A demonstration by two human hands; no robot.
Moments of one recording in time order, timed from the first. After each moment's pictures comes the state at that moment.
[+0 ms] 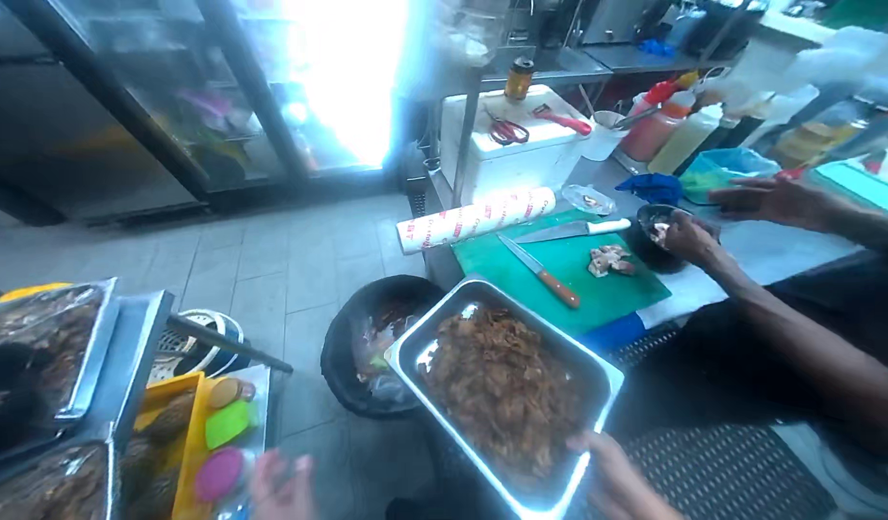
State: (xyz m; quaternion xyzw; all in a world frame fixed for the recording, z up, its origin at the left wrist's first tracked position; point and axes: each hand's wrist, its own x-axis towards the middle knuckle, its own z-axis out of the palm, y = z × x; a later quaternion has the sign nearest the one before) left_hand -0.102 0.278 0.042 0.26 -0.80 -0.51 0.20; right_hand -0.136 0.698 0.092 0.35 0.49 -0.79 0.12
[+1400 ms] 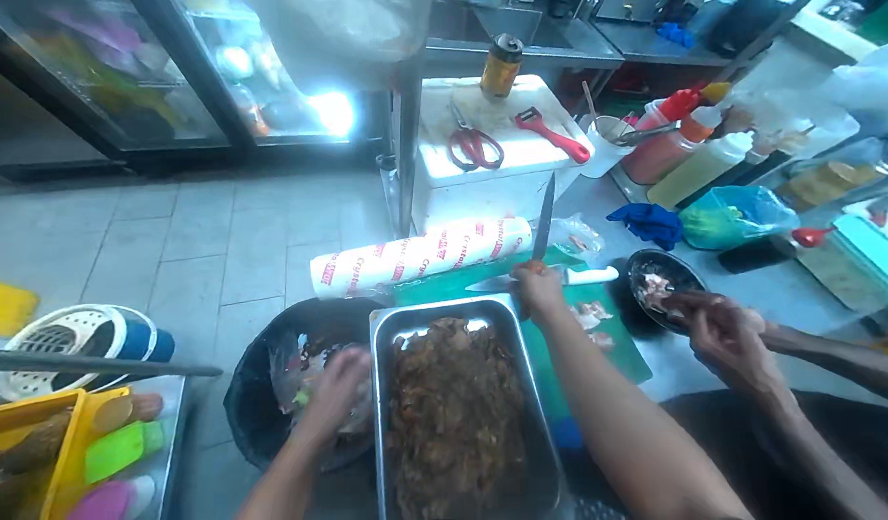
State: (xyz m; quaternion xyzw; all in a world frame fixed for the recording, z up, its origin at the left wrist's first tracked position) left_hand -0.411 0.454 0.065 0.25 -0.71 -0.64 -0.19; right_hand -0.569 0.793 0.093 0.27 0.77 -0.58 0.03
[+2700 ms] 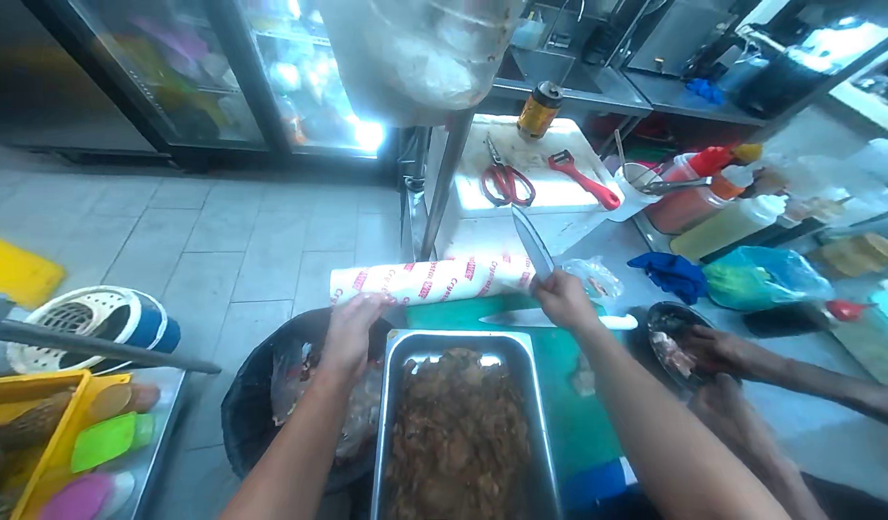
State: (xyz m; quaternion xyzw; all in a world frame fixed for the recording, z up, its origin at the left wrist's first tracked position) left_hand -0.508 0.460 0.081 0.14 -0.60 -0.79 0.06; right_hand -0.617 0.824 0.124 -0.07 0.95 -0.30 0.01
